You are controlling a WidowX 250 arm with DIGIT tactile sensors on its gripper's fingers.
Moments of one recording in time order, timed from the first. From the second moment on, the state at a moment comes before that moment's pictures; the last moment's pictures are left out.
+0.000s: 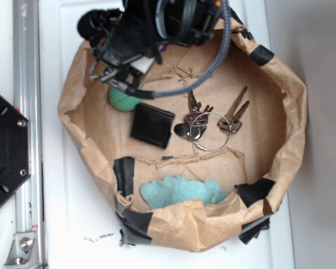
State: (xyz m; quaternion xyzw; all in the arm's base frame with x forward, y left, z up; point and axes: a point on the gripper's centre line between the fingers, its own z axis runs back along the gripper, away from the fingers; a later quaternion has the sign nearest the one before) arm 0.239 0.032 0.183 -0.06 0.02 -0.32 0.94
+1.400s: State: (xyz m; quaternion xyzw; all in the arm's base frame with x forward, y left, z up) arm 0.233 0.000 0.042 -0.04 0.03 -0.38 0.93
